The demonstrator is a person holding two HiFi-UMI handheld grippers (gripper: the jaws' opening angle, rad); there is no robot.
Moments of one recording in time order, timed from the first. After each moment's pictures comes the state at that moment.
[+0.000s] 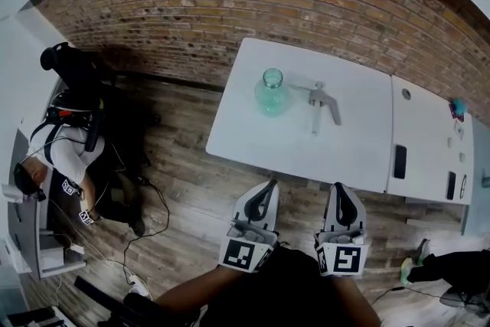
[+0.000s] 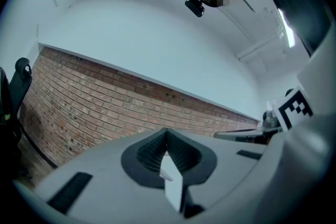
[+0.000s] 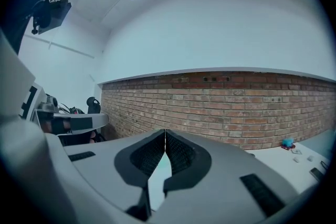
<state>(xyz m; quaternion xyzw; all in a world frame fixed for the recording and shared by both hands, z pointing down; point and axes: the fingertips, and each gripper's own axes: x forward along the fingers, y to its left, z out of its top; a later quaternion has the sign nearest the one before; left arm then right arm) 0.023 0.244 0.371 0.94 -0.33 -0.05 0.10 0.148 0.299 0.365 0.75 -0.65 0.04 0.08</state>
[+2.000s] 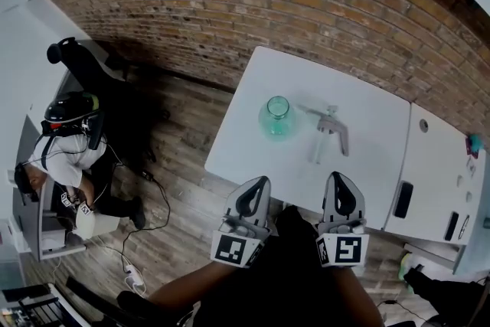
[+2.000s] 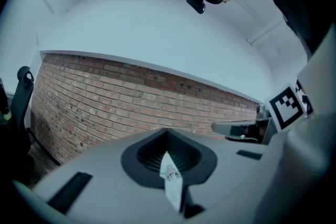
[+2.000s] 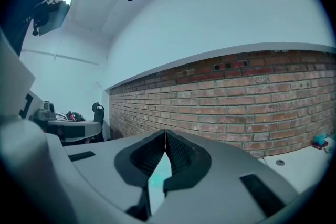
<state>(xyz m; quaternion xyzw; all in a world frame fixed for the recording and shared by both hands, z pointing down) 0.057 0.126 0.398 0.91 -0.40 0.00 0.08 0.206 0.155 0.382 0.70 -0.71 0.05 0.05</state>
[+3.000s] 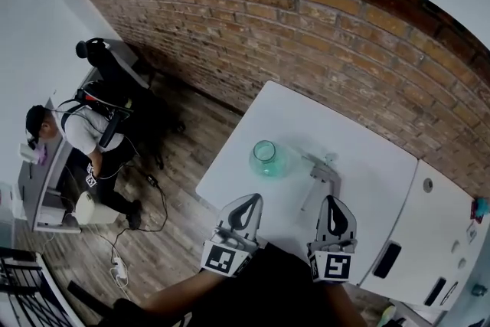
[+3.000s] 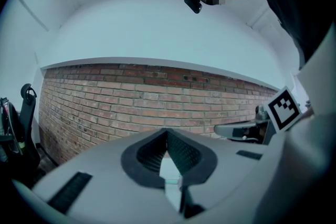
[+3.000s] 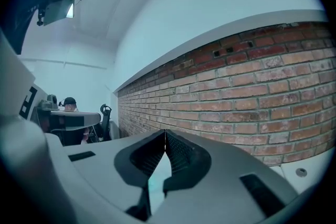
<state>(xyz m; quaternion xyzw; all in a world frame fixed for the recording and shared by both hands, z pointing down) 0.132 0.071 0.408 0.89 -0.45 0.01 0.03 0.296 0.085 0.416 0.65 -0.76 0.05 0.03</state>
